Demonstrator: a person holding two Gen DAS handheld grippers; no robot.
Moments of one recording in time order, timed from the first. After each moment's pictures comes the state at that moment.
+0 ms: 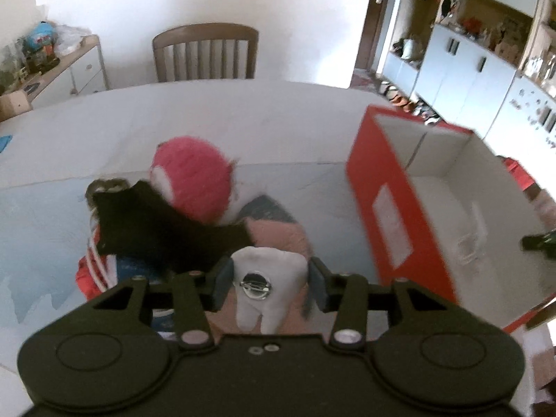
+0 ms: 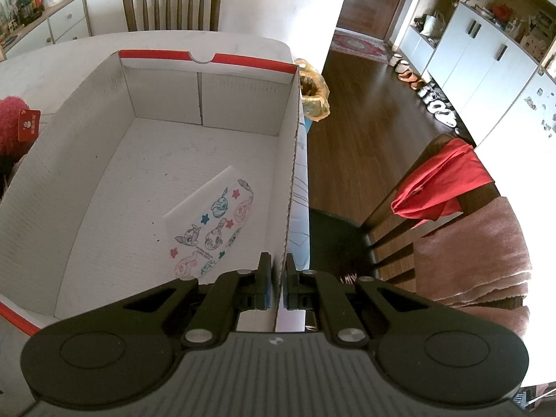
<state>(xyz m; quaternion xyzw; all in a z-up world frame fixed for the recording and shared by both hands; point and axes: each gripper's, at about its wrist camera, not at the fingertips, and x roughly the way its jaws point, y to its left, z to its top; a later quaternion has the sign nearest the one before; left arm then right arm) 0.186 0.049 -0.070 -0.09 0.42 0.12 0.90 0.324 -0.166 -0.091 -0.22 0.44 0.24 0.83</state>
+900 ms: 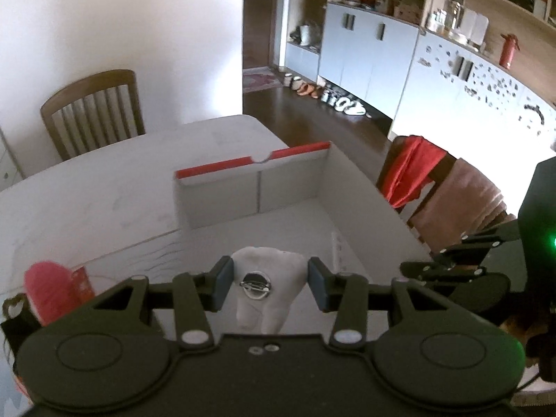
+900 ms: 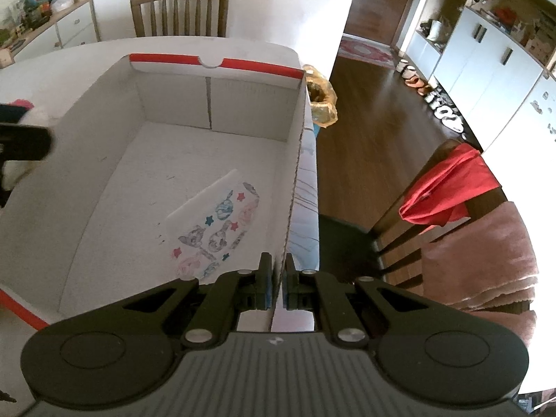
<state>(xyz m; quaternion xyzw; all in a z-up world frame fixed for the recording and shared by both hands) 0.273 -0.078 -0.032 0.00 0.41 -0.03 0.91 0.320 -0.162 -0.092 -0.23 0.43 0.26 0.83</state>
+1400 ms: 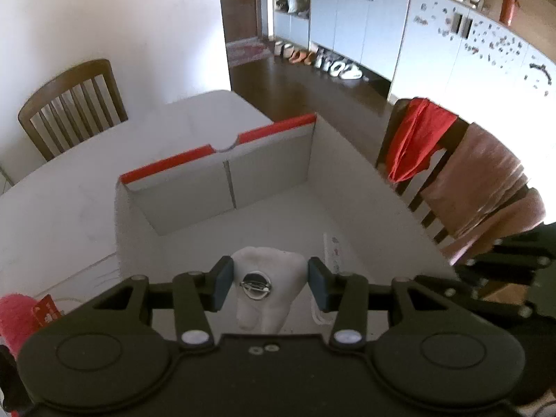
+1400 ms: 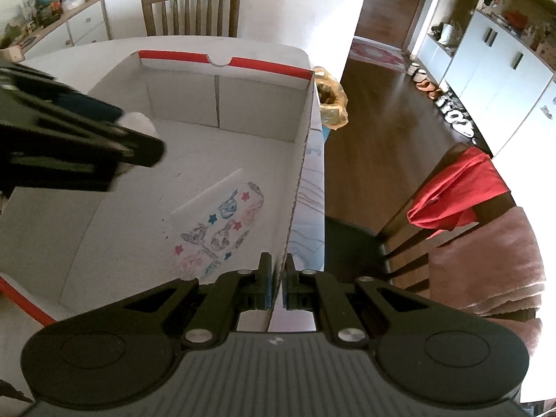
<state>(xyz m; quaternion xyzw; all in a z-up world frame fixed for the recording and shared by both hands) 0.330 -0.111 -0.072 0.05 0.46 -0.03 0.88 0.321 -0.166 -0.094 -0.23 0.43 0.29 0.82</state>
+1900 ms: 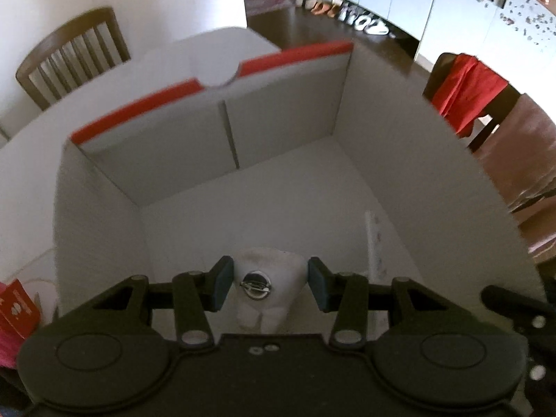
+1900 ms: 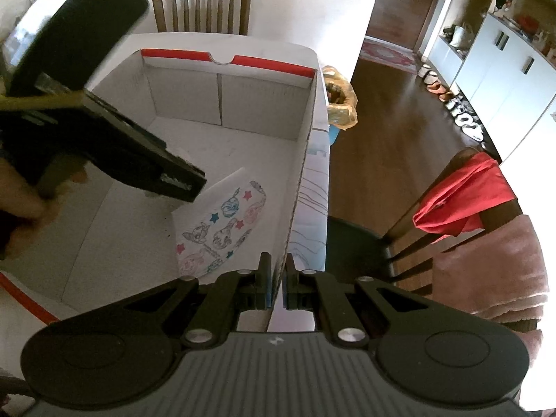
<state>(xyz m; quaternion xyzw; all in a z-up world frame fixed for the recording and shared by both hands) 0.375 -0.106 -0.131 0.04 0.54 0.00 0.84 0.329 -0.169 -0.094 -0.23 0.43 0.31 0.81</state>
